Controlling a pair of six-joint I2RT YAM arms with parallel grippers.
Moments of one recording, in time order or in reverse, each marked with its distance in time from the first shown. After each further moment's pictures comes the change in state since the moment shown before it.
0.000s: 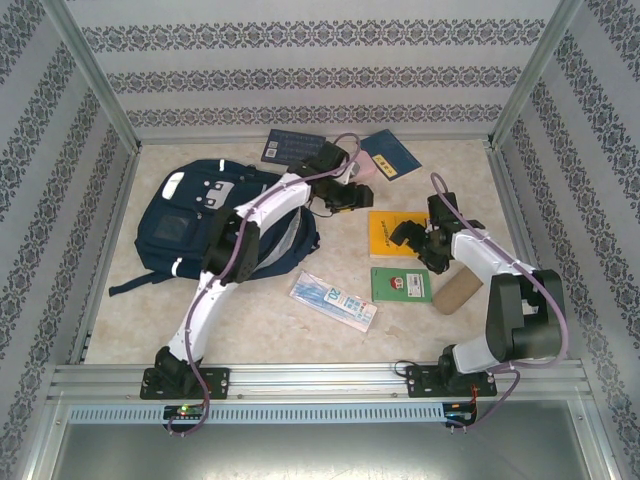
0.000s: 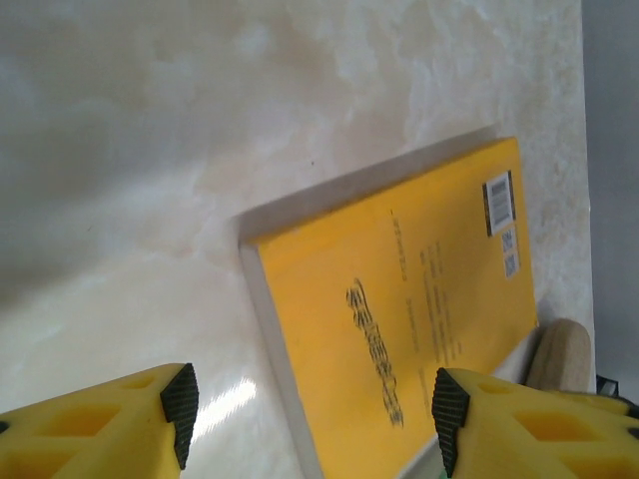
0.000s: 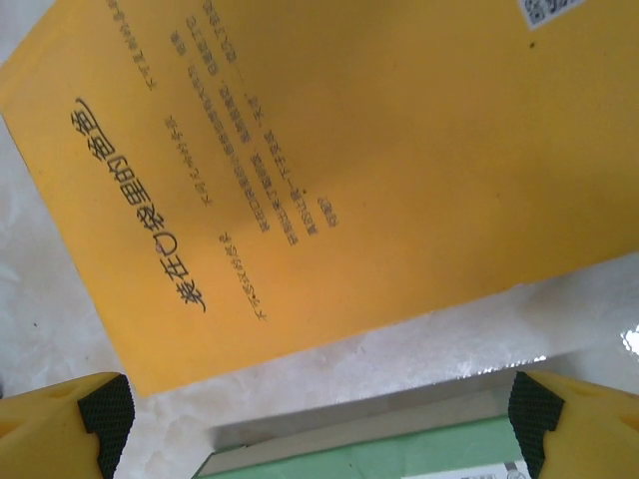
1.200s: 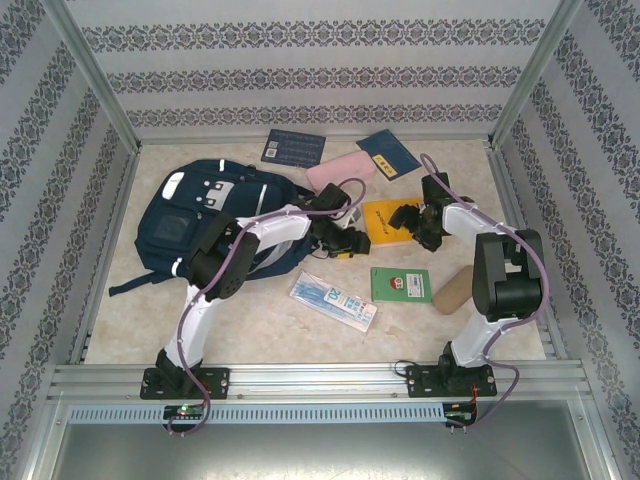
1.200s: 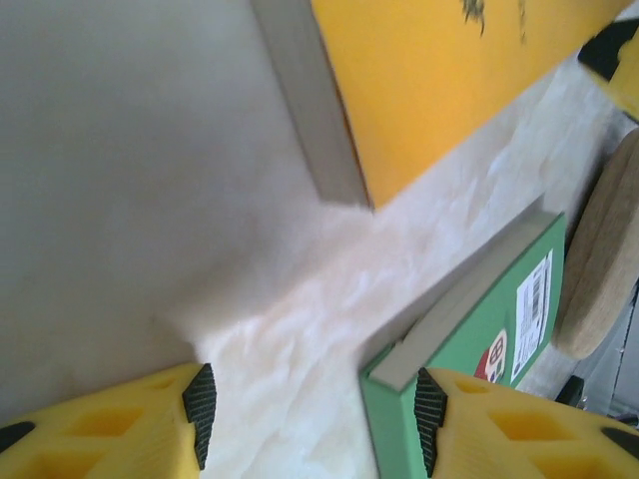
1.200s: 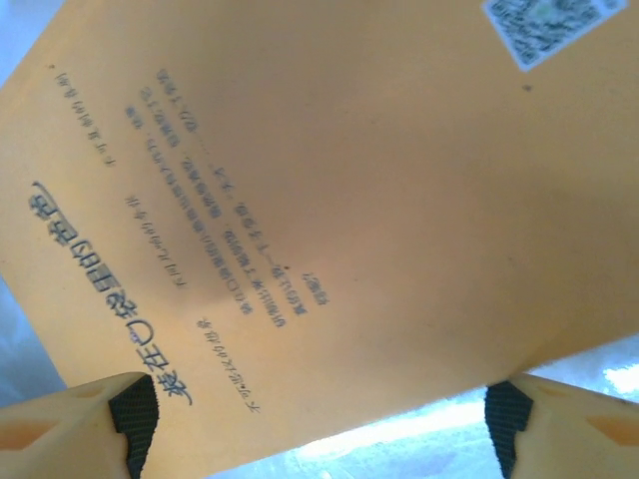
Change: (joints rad) left arm -0.100 -0.294 -0.629 0.191 0.057 -0.034; right arm -0.010 0.257 0.227 0.002 0.031 -0.068
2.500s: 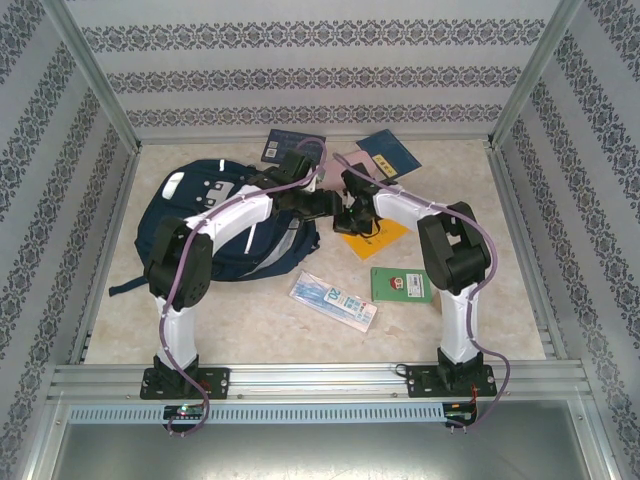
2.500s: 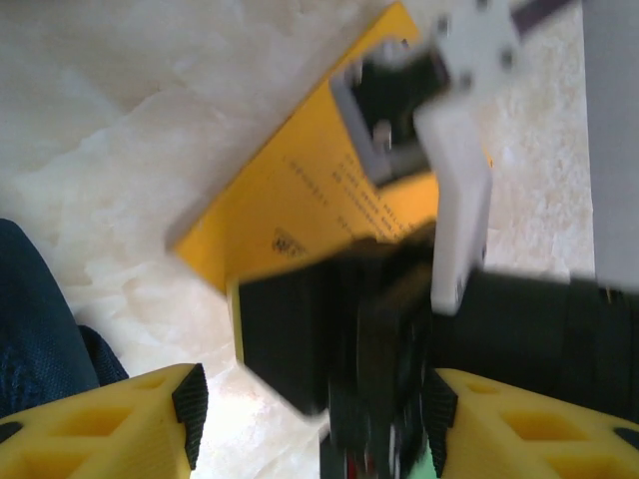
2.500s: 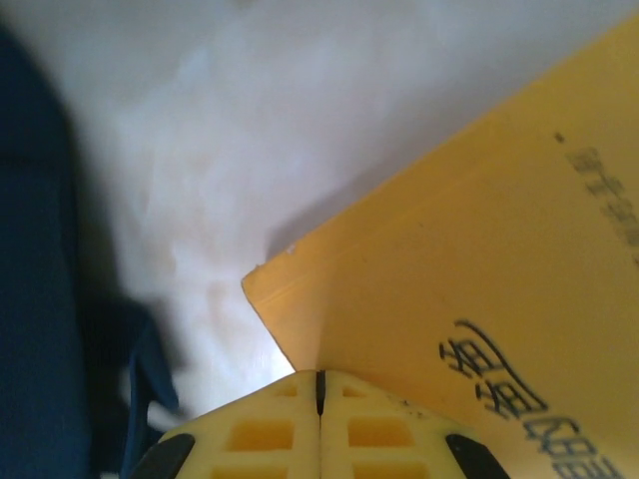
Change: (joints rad) left arm 0.147 -0.229 -0.026 -0.030 -0.177 -0.002; right arm 0.372 0.312 0.373 -0.103 -0.093 -0.069
